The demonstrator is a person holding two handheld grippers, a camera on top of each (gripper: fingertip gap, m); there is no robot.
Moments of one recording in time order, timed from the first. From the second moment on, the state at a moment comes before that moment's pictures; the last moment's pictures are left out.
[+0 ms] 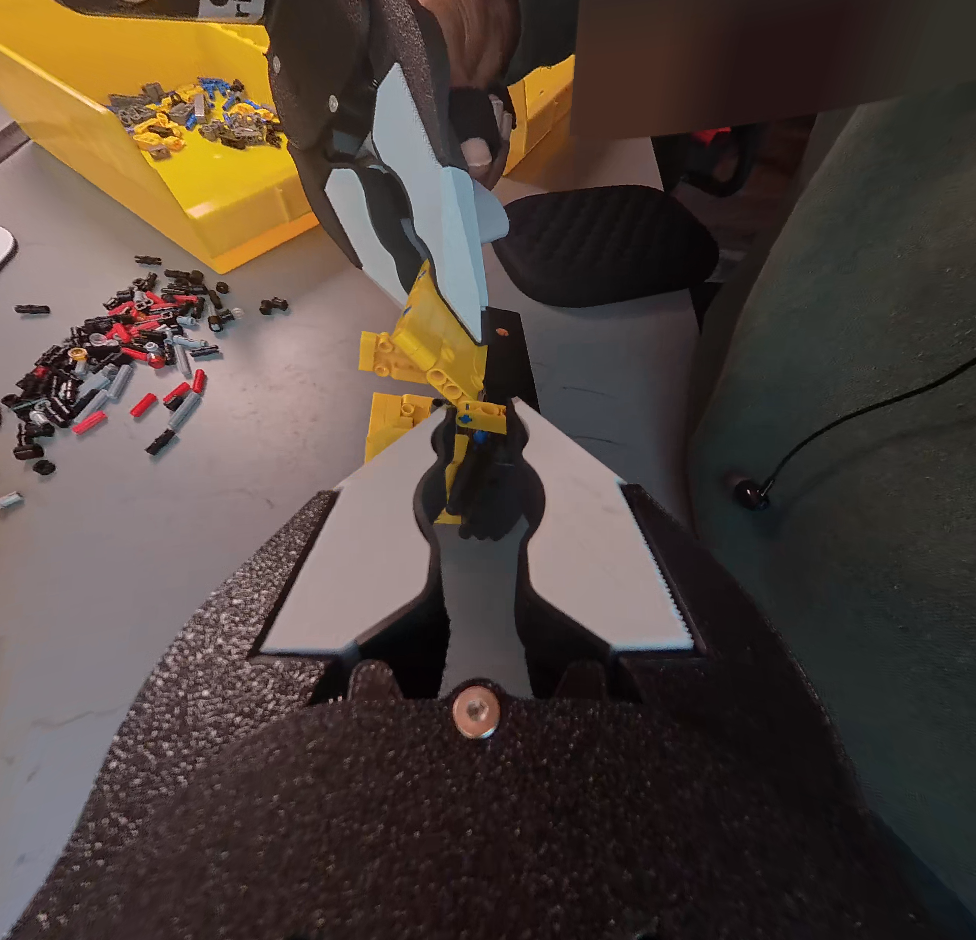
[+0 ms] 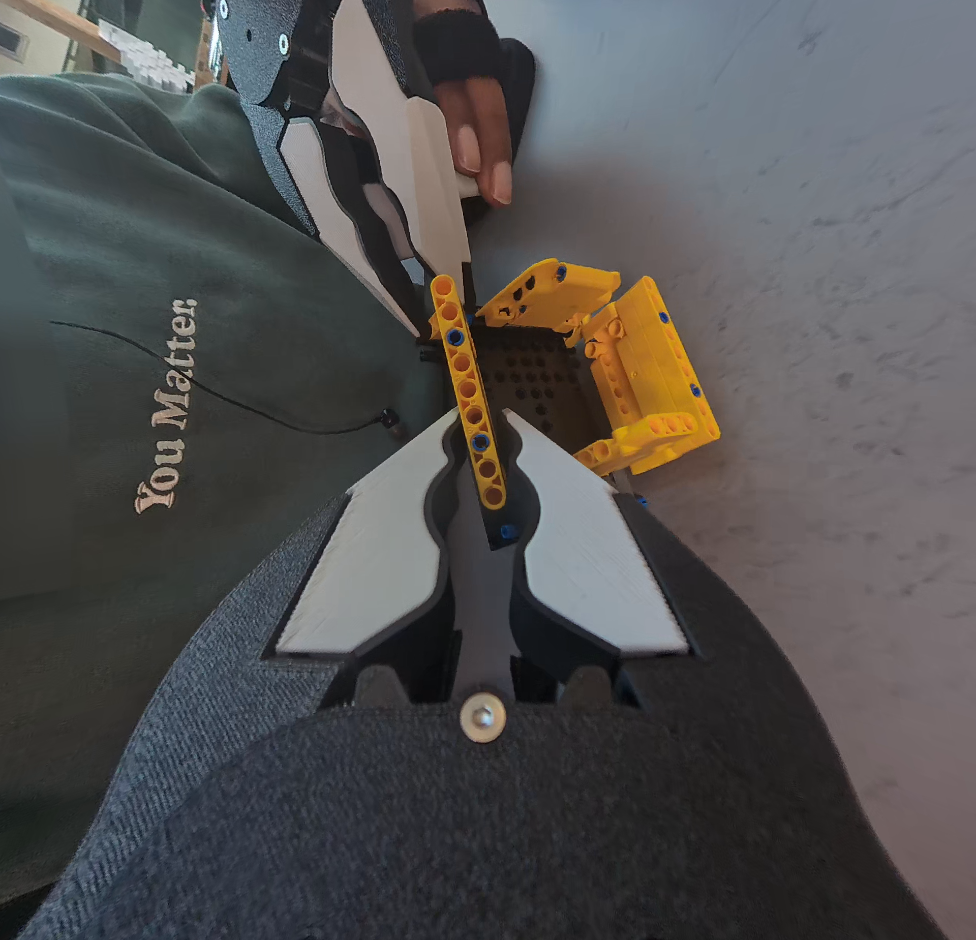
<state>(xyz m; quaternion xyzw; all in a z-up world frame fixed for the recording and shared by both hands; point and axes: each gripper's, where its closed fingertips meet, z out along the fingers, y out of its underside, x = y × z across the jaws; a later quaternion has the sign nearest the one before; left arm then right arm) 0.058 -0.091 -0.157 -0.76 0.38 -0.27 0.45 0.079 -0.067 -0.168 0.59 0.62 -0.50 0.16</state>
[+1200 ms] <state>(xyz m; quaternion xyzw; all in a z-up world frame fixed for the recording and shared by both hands) 0.044 -0.077 -0.157 -0.75 0.32 -0.35 0.46 0.073 -0.033 -0.165 0.35 0.83 -0.31 -0.31</state>
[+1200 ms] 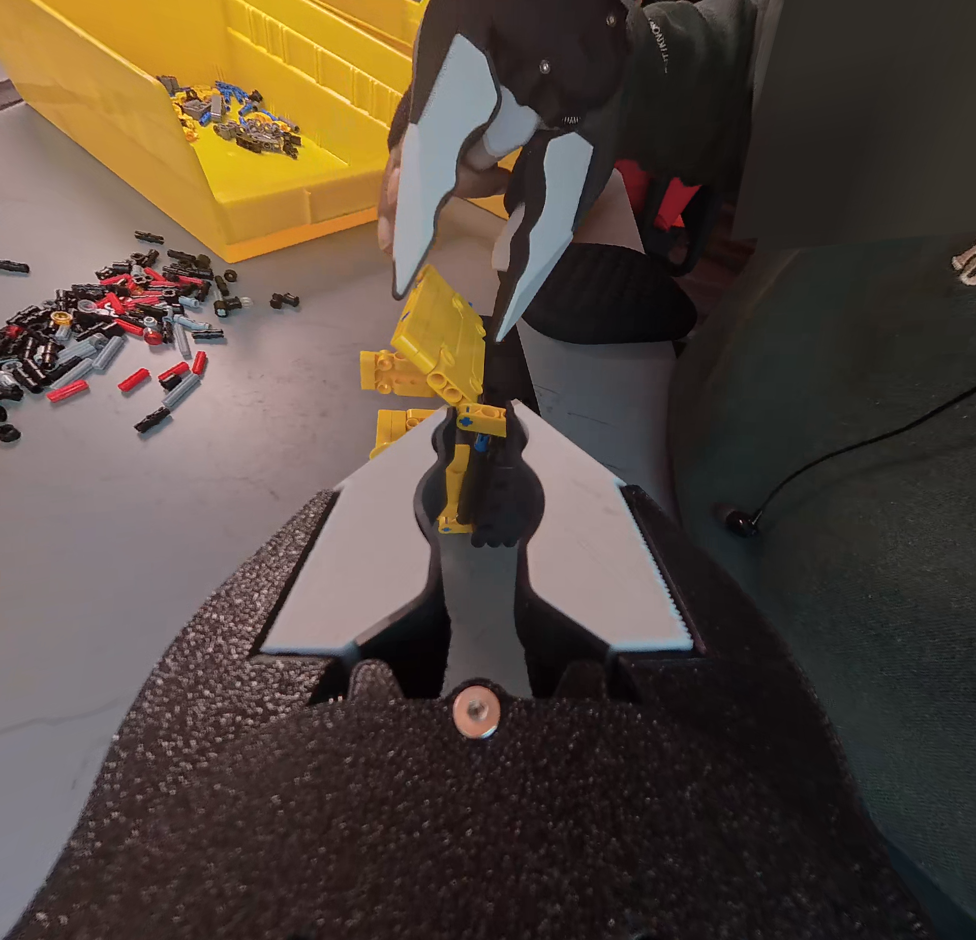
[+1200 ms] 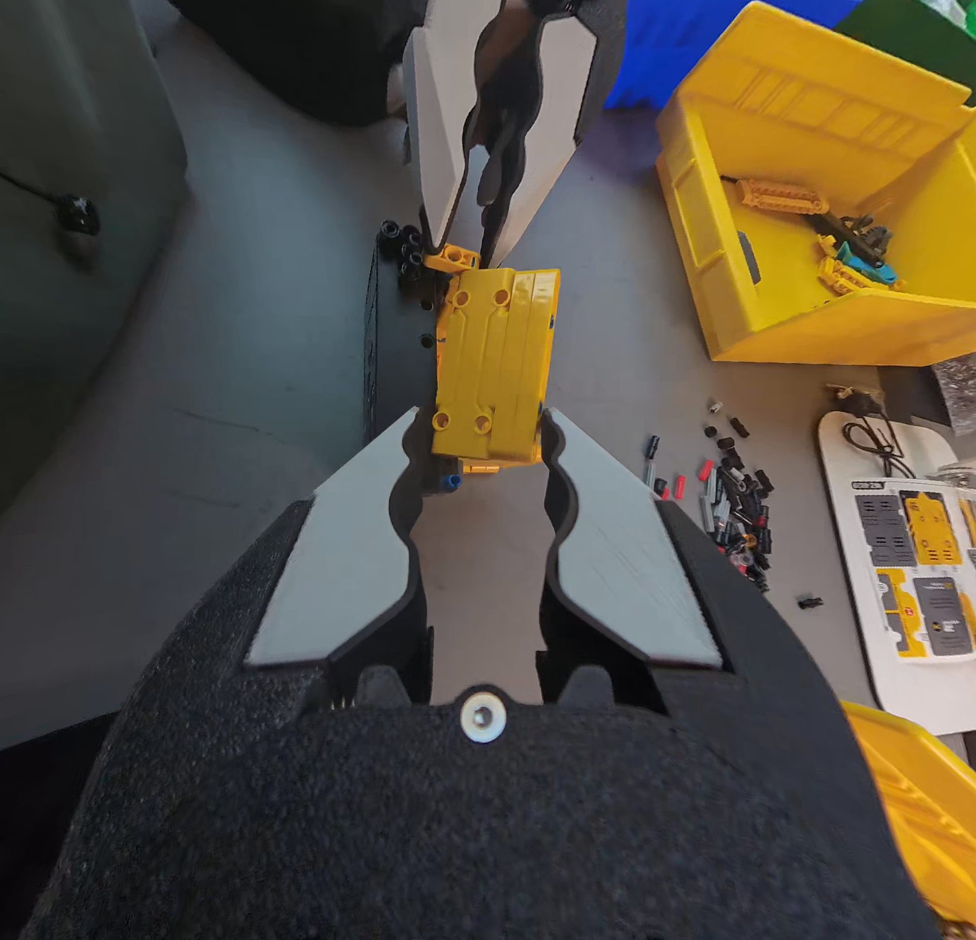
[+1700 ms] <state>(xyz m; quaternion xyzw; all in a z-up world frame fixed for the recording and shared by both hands) 0.045 -0.084 -0.148 -0.75 0.31 -0.36 0.46 0.074 -0.038 -0.176 0.45 0.75 -0.49 0.00</state>
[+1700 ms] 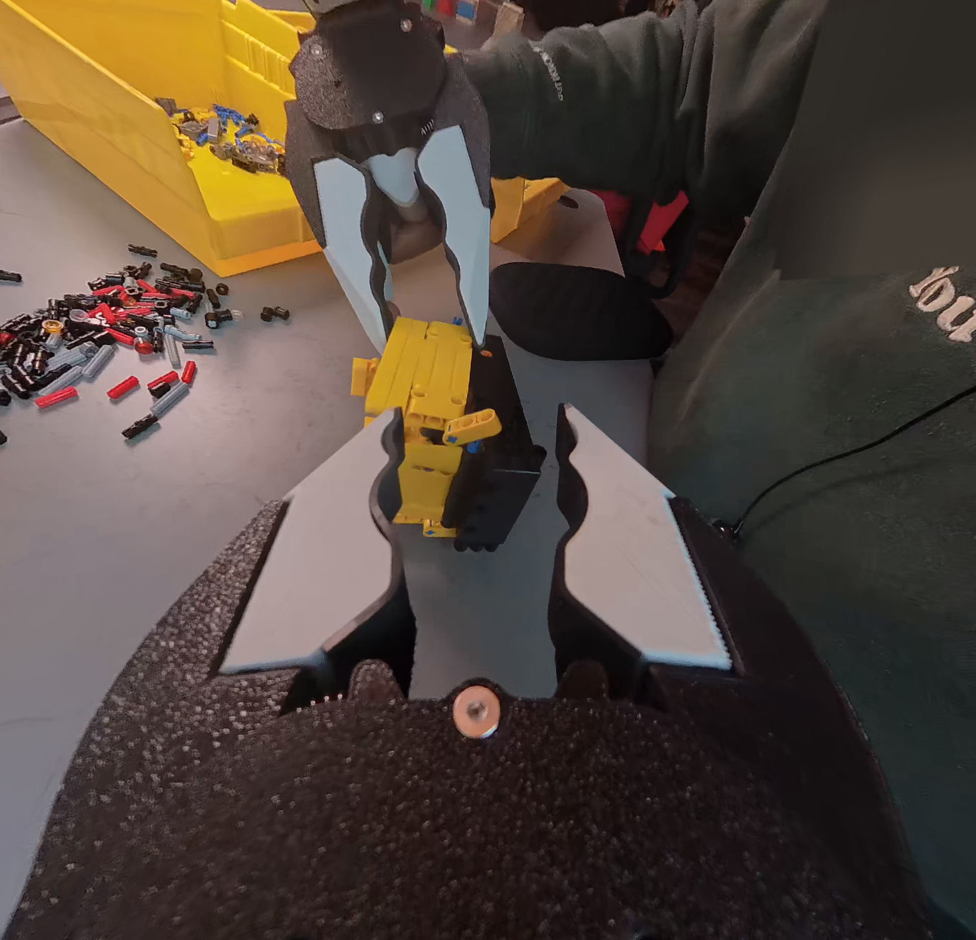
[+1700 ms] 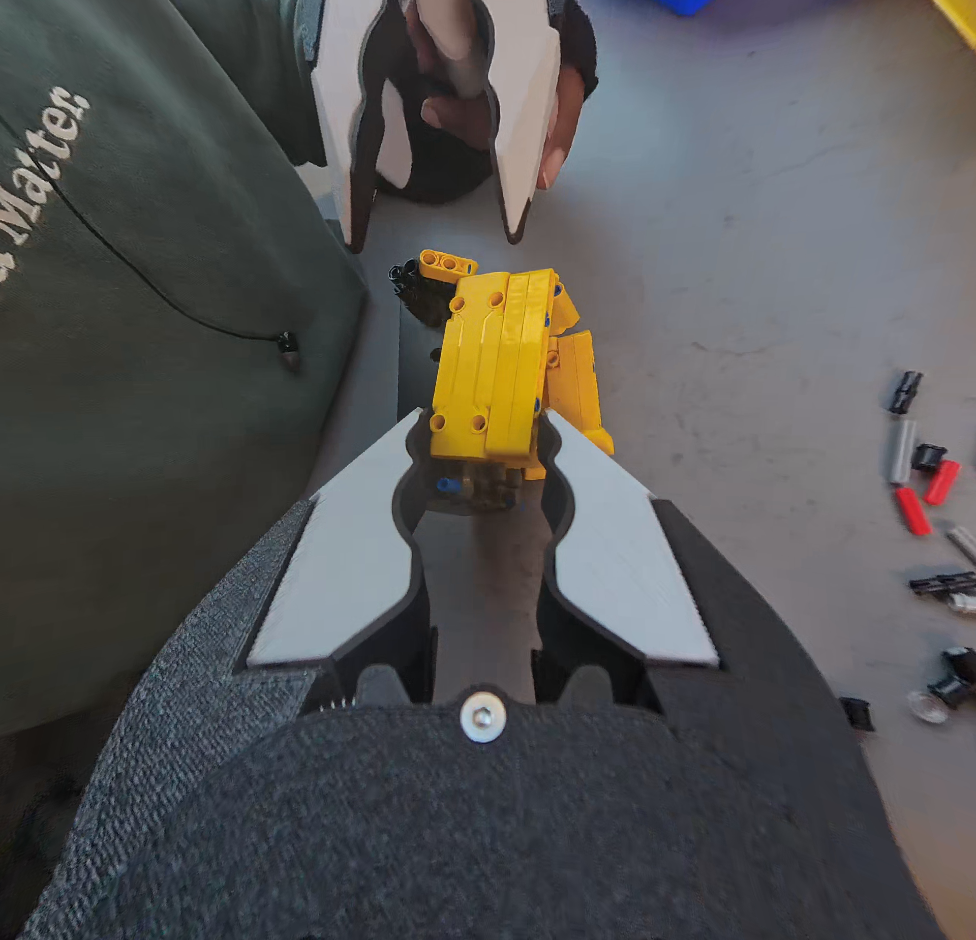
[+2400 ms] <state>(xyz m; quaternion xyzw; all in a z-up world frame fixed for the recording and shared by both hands) 0.049 -0.086 -0.176 -0.74 0.42 -0.25 0.46 0.072 -0.037 -0.153 0.45 0.70 -0.56 -0.04</state>
